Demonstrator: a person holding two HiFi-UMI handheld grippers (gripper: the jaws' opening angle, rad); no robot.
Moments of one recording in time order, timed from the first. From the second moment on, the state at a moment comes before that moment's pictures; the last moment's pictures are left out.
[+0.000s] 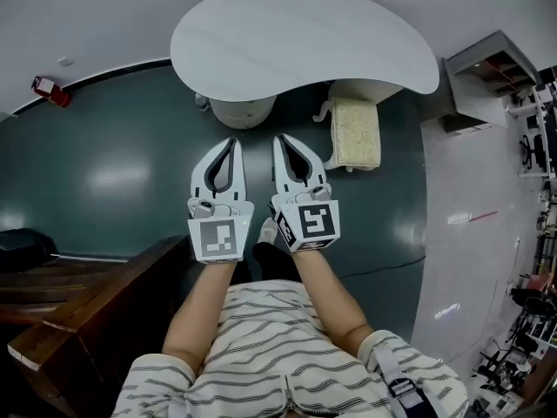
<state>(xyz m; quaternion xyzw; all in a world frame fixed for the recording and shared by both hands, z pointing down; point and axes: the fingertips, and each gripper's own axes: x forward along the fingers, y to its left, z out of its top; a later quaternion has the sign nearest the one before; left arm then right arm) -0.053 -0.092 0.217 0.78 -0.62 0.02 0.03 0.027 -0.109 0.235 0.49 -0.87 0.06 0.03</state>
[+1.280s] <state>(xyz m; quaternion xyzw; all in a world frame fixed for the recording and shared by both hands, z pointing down) -0.059 -0.194 0.467 0.79 -0.61 0.06 0.07 0.016 -0.224 0.496 0.53 -0.84 0.09 0.07</state>
